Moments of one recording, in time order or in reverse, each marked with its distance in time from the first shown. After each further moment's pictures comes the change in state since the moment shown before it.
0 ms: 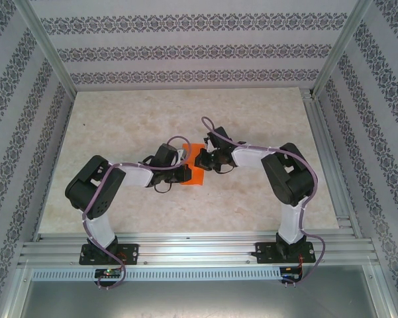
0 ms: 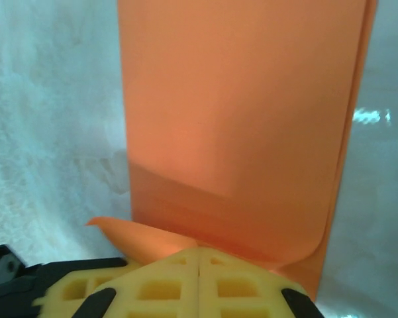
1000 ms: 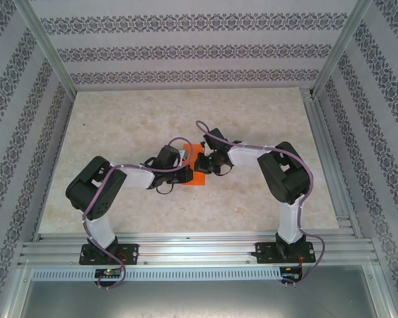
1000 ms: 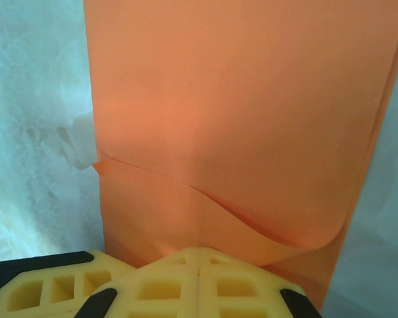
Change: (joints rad) left arm -0.026 -0.004 -0.007 0.016 -0.050 -0.013; right arm 0.016 0.058 0.054 -0.121 0.023 -0.097
